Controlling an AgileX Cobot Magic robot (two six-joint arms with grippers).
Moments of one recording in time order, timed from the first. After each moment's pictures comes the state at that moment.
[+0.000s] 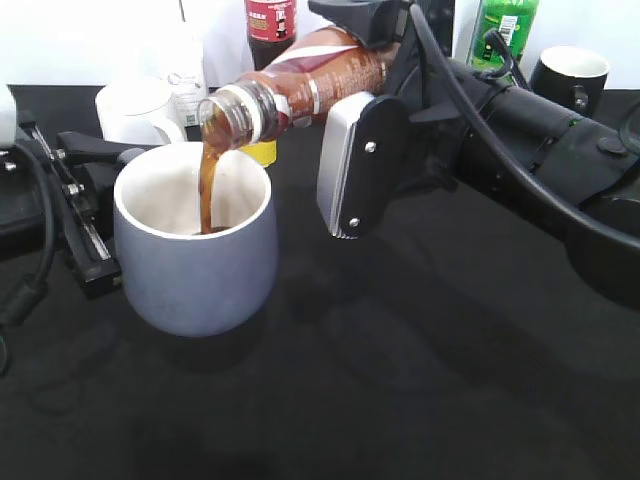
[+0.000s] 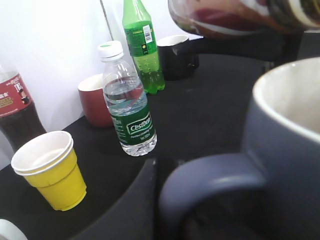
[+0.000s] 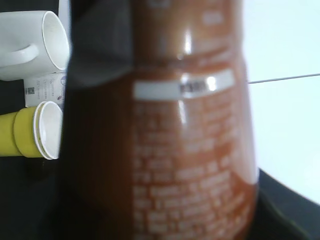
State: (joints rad) left arm -0.32 1.31 -0.43 0.87 -0.81 -0.35; right arm 0.72 1.57 -0.70 -0.06 -0.87 -1.40
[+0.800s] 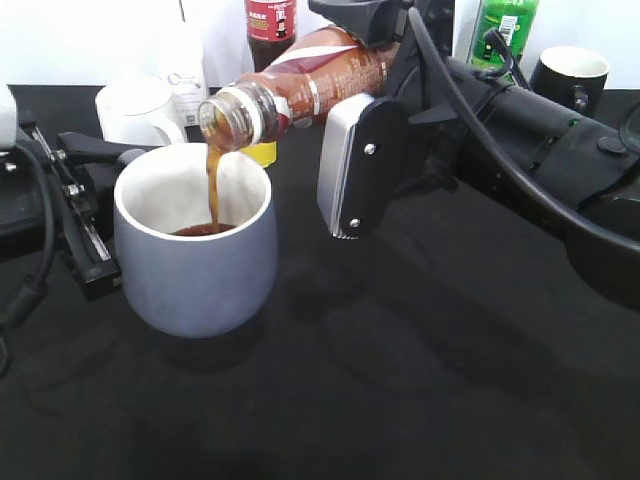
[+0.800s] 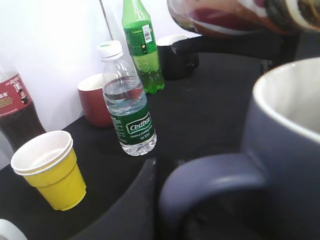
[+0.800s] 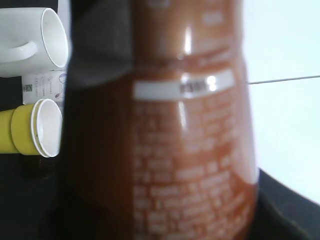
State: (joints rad) left arm -0.32 1.31 -0.43 0.88 -0.81 -0.35; right arm 0.72 1.57 -0.70 -0.05 -0.87 -1.42
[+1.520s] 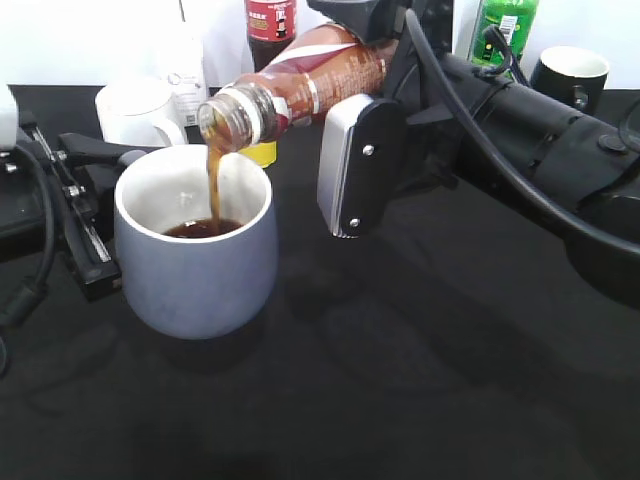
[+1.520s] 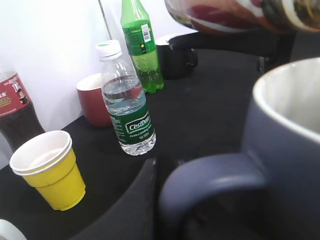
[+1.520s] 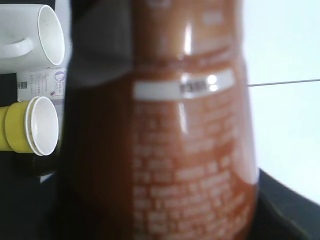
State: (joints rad) left arm -0.32 1.31 -0.43 0.88 -0.81 -0.35; right arm 0.72 1.57 -0.71 -0.05 -0.87 -1.45
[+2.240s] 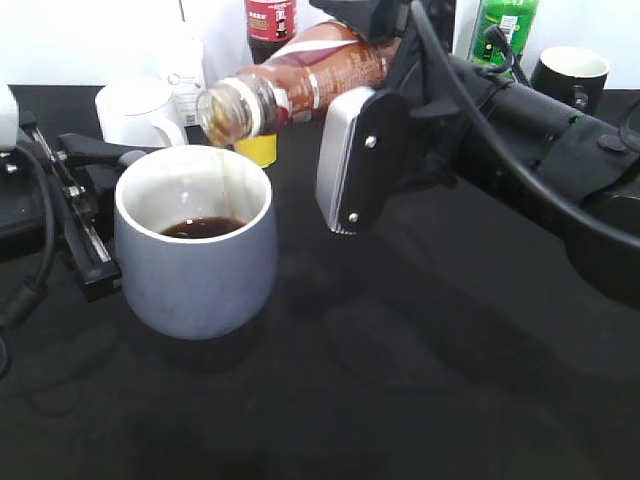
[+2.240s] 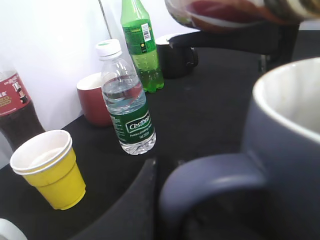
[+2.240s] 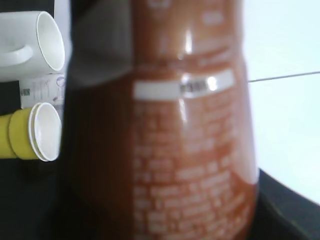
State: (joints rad) left arm -0.32 1.31 -0.43 0.88 -0.81 -0.35; right arm 0.72 1.57 -0.71 -0.05 -0.87 -1.39
